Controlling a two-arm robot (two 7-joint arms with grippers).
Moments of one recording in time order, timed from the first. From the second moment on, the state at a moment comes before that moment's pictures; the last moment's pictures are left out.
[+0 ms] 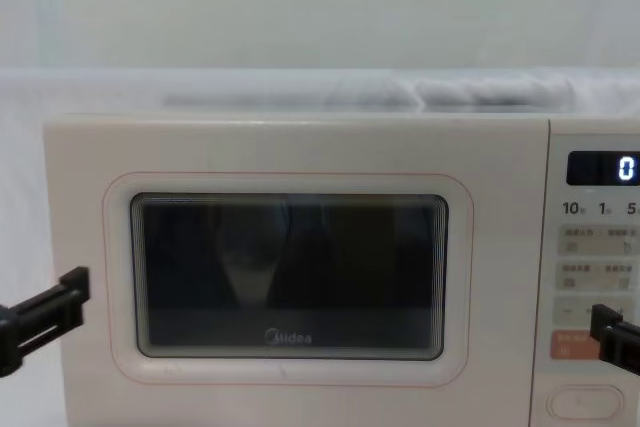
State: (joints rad) left arm 0.26 0.31 0.06 -1.91 -0.20 -0.09 -0.10; right arm -0.25 0.11 -0.11 -1.89 0.08 -0.01 0.11
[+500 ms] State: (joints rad) left arm 0.21 0.25 0.00 -1.79 -0.19 -0.14 -0.09; right arm -0.25 0.11 -0.11 -1.89 0.08 -0.01 0.11
